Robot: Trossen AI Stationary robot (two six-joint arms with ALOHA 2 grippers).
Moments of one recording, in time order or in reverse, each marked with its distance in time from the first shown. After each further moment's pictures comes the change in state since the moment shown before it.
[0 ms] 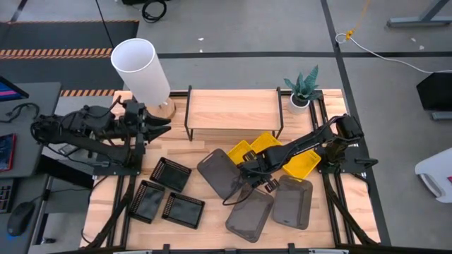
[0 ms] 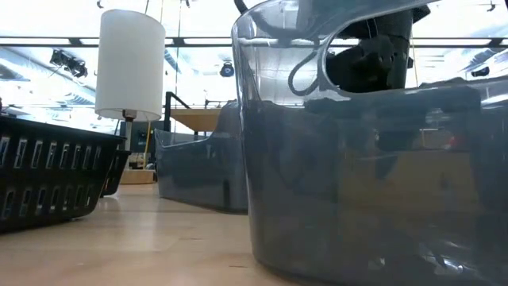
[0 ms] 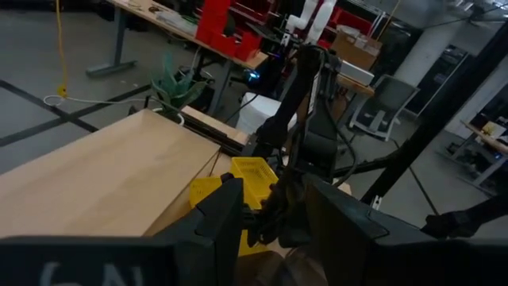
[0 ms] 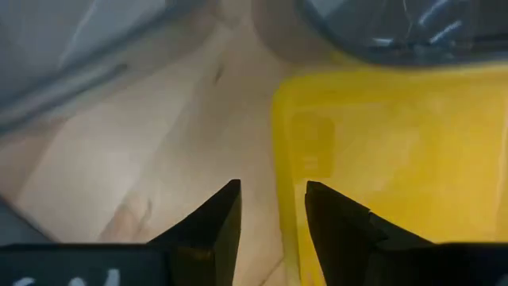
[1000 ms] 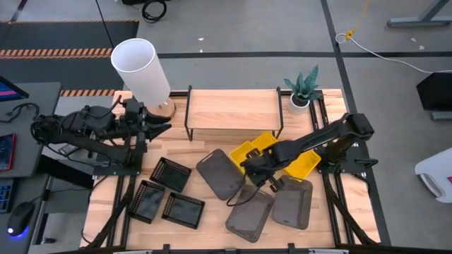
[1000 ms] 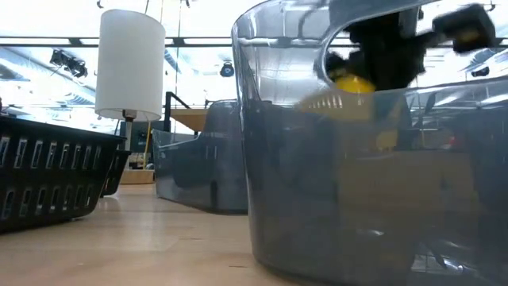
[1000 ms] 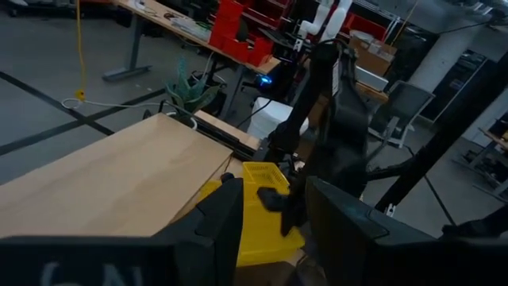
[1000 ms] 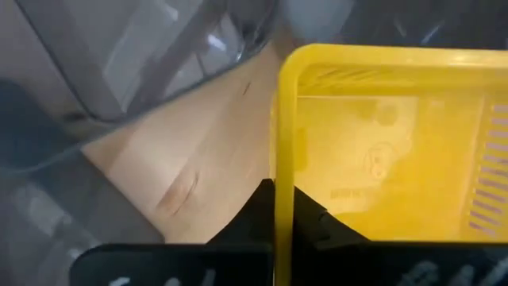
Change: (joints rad) left arm 0.000 0.001 0.000 0.001 -0.051 -0.001; right arm 0.021 -0.149 0.077 -0.151 -0.068 0.026
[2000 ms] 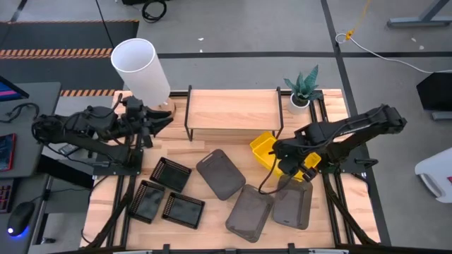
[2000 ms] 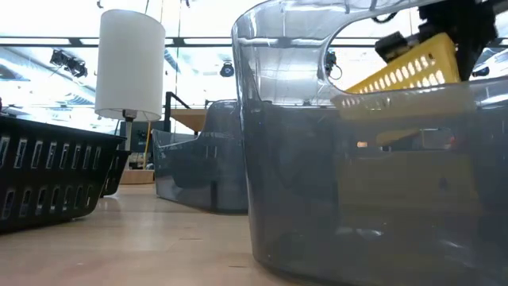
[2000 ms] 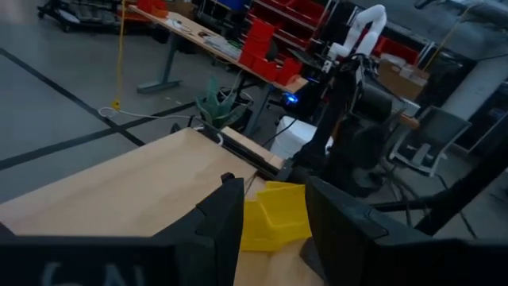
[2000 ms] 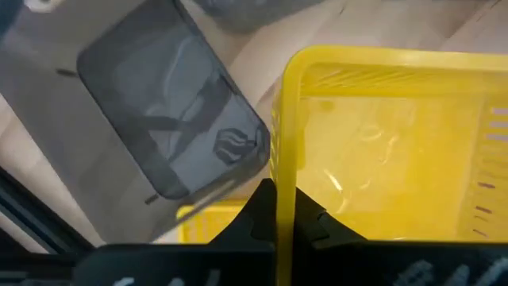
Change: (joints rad) left arm 0.000 0.034 -0.003 0.049 -0.123 -0.028; right arm -0.068 -0.393 -0.186 -0.233 -0.192 -0.124
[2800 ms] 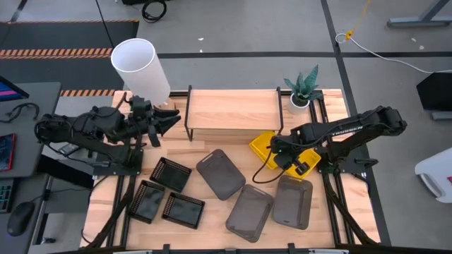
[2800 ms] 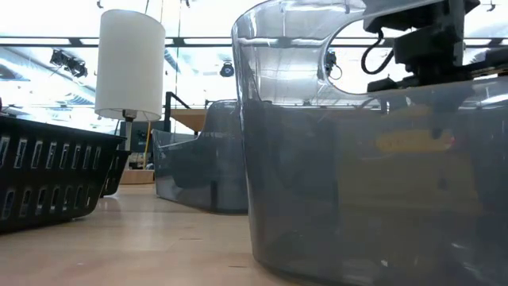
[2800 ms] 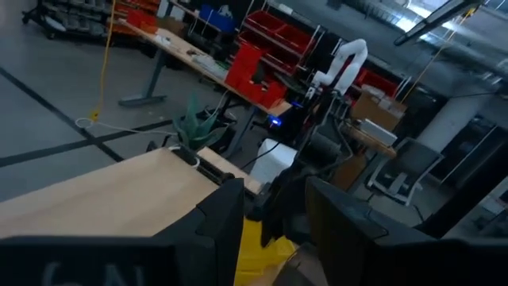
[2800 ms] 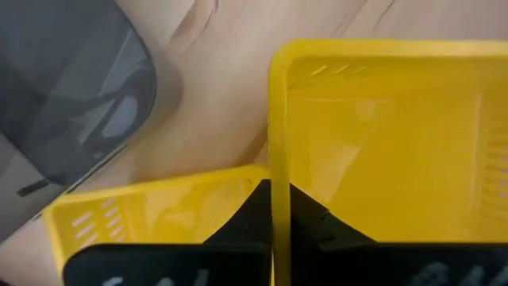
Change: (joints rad) left arm 0.000 0.070 0.000 0.181 0.000 -0.024; right arm -0.119 0.001 -0.205 0.194 0.121 -0.071
